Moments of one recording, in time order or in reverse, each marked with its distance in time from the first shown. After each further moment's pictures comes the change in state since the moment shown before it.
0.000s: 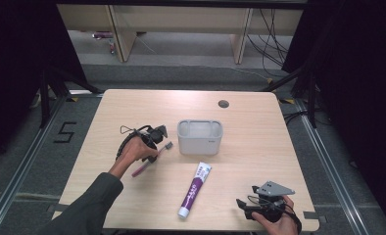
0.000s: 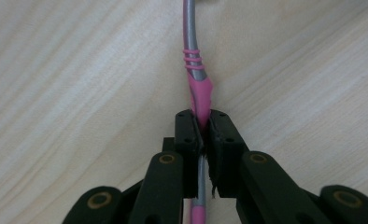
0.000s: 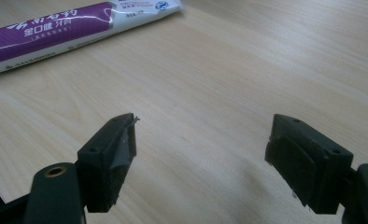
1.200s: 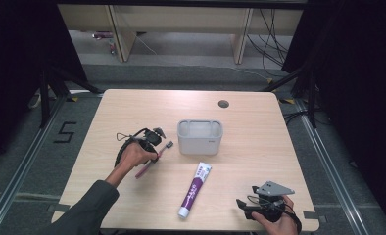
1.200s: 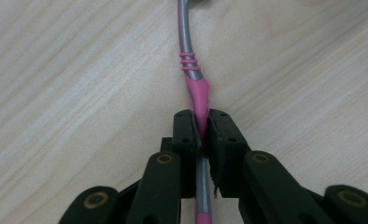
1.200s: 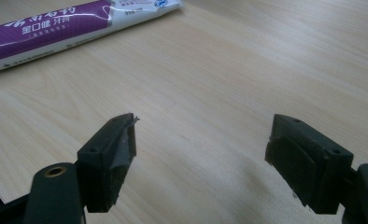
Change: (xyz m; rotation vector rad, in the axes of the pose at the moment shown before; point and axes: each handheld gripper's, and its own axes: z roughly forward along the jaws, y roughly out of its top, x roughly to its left) left arm -0.005 -0.011 0.004 -0.111 0.004 -0.033; right arm -0.001 0.000 0.002 -0.007 0.001 -0.019
